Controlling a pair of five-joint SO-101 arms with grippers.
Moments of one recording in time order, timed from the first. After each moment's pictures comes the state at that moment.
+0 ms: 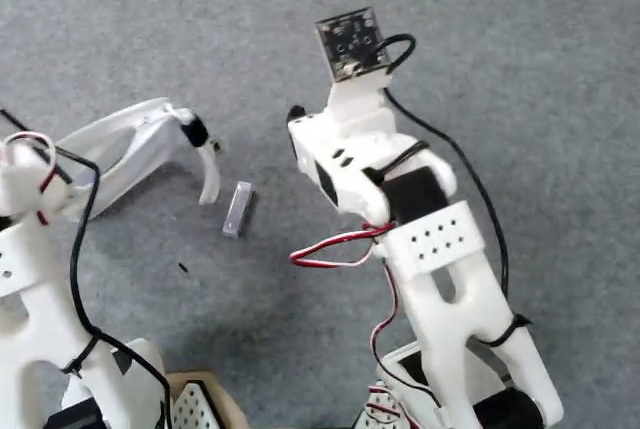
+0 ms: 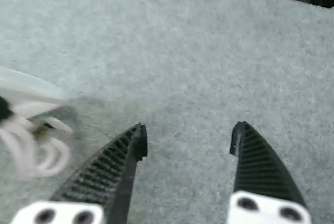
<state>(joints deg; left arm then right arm) -31.0 -36.4 2.6 100.6 21.2 -23.1 -32.5 30.9 47.9 -0.7</state>
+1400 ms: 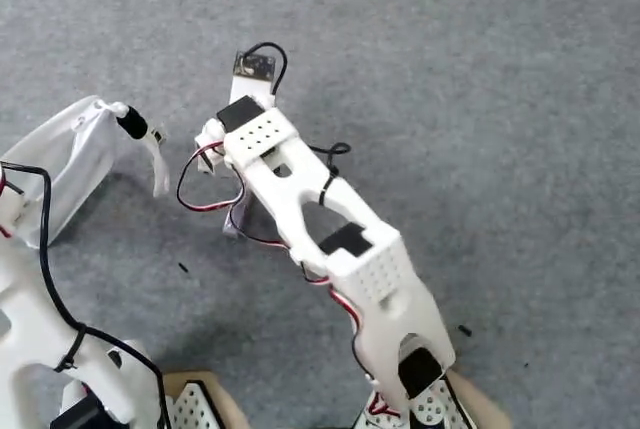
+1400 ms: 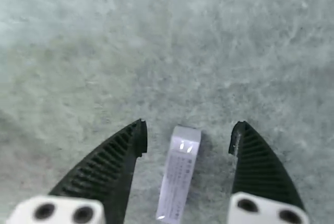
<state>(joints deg) -42.1 -36.4 2.6 100.6 22.6 -37.0 43.5 -30.8 75.2 -43.6</state>
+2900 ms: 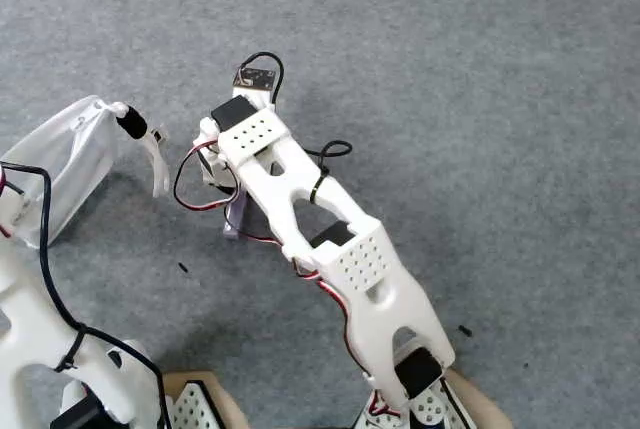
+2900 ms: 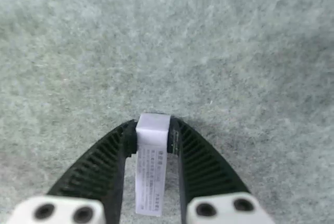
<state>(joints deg) -42.1 -36.4 2.6 100.6 22.6 -37.2 51.0 -41.0 87.1 -43.9</state>
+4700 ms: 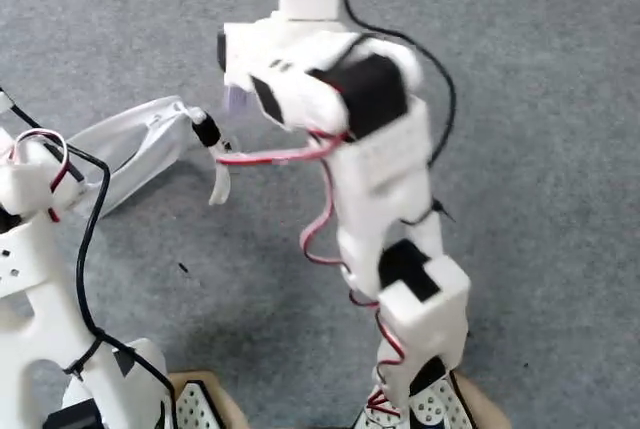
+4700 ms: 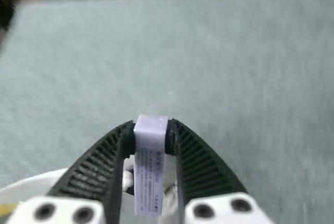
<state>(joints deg) -26.0 -36.4 2.6 100.6 21.9 -31.5 18.2 -73.6 98.5 -23.0</state>
